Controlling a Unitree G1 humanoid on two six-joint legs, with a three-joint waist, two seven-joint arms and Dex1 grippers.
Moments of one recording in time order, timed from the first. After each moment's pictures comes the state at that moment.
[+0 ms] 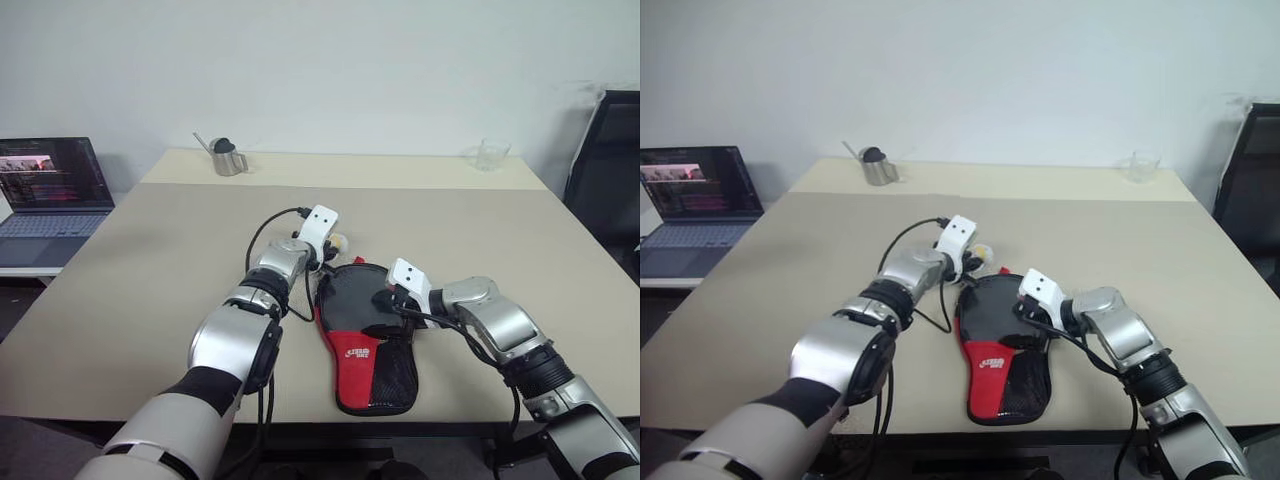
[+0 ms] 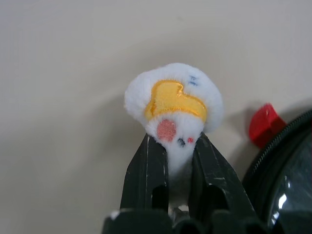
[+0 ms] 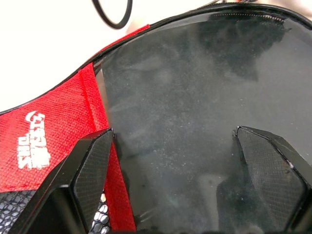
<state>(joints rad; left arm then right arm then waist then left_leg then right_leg) -1.30 0.15 -0.05 1.34 0.09 0.25 -0.43 -0.67 -0.47 0.33 0.14 0.10 0.60 1.04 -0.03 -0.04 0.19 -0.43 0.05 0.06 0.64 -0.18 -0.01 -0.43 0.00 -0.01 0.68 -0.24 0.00</state>
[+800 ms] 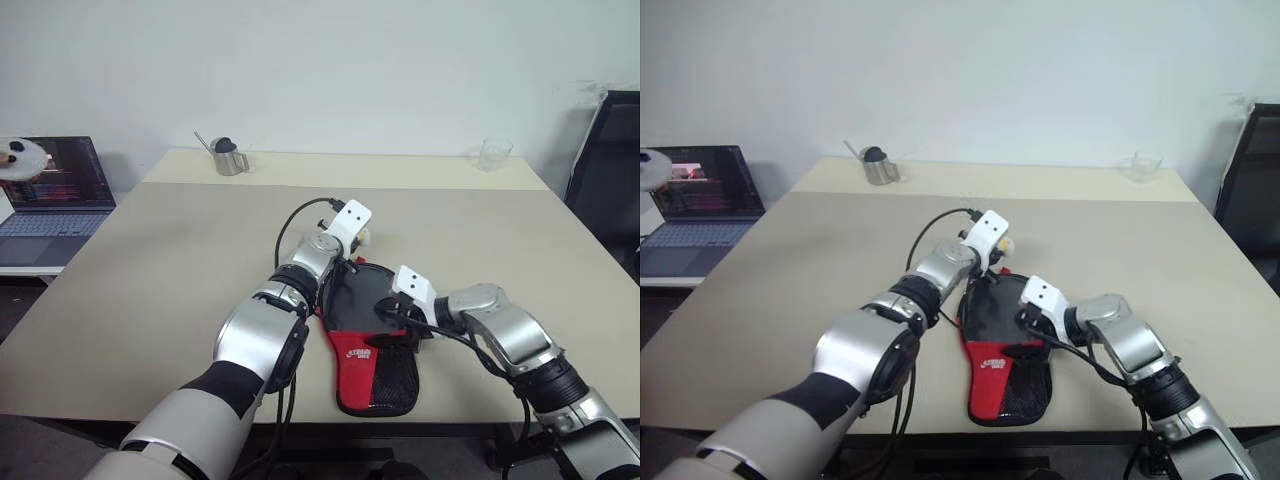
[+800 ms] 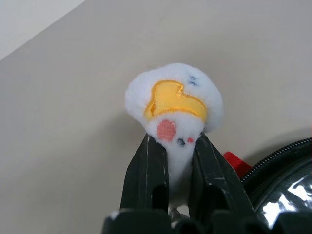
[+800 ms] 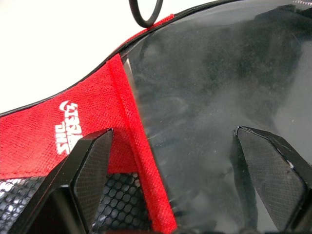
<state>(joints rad) -1.36 0.03 -0.07 1.39 0.22 0.18 -0.30 -0.60 -0.51 0.32 -0.04 0.14 0.73 1.02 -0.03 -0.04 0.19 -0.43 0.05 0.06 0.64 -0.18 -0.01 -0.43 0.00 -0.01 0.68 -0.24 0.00</state>
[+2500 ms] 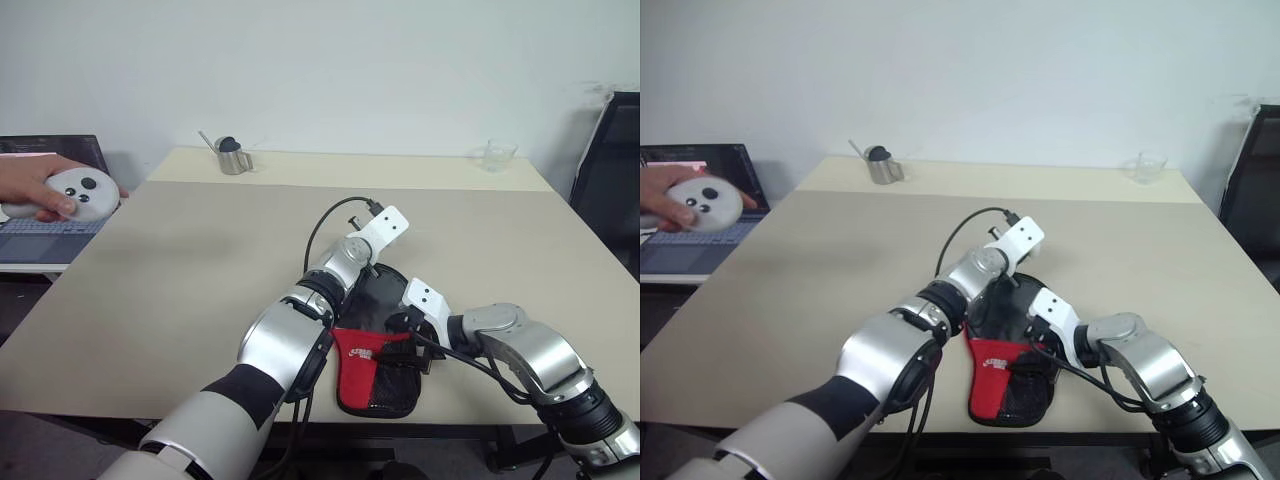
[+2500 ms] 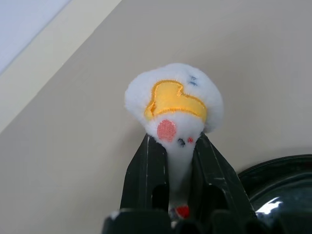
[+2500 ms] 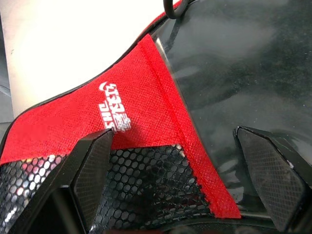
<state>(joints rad) -1.38 -0.10 -0.13 1.40 0.37 0.09 -0.24 -0.48 -0.59 0.30 -0.30 0.27 0.95 0.88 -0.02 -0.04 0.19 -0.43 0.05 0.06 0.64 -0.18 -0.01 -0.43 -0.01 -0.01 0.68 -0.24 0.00</state>
